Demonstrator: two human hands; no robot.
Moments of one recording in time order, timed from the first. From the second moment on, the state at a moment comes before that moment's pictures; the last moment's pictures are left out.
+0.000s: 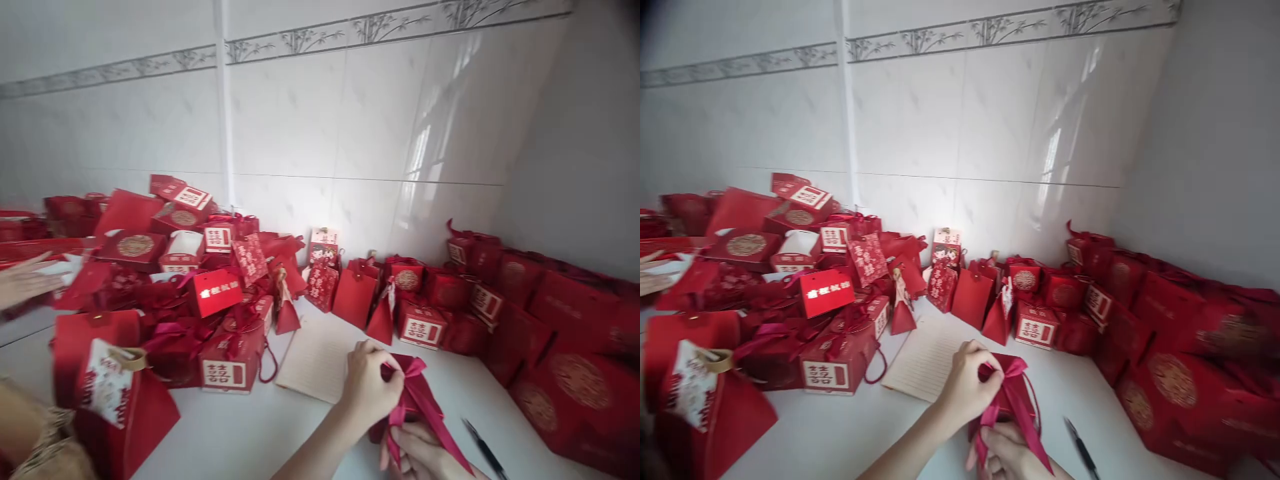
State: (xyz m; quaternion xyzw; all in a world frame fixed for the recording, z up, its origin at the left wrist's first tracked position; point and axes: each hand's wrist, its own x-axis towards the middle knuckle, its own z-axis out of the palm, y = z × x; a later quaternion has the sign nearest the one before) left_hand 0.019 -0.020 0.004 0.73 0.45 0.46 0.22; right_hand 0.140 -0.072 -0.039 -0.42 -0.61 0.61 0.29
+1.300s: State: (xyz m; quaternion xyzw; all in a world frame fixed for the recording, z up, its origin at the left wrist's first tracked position) left_hand 0.013 -0.017 0.013 0.77 0.39 0.43 0.28; right_hand 0.188 -0.036 -0.004 -0.50 -0.50 0.46 0.53
